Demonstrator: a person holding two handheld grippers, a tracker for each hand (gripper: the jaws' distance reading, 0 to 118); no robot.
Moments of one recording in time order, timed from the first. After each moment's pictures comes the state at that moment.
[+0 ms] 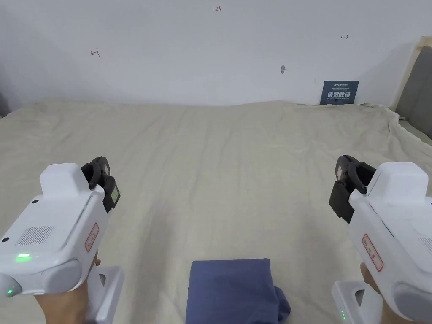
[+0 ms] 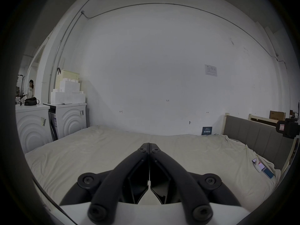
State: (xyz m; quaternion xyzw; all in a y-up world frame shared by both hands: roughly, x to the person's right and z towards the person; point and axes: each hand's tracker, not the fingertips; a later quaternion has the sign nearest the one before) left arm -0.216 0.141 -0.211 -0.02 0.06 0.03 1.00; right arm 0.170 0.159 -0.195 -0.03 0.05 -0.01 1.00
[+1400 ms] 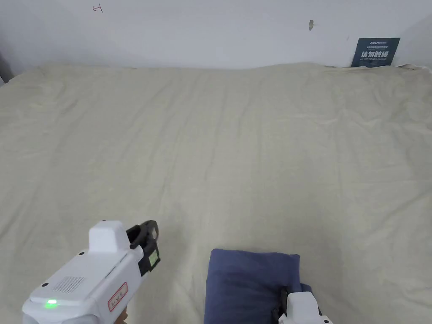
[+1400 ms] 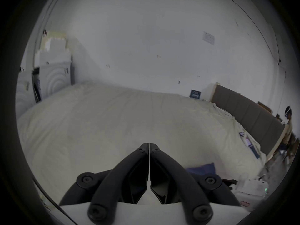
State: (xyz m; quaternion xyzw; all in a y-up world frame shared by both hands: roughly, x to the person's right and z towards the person) left arm -0.219 0.022 -0.234 -0.25 -0.05 0.11 0.96; right arm 0.083 -0.146 -0.220 -0.30 0.09 0.03 0.95
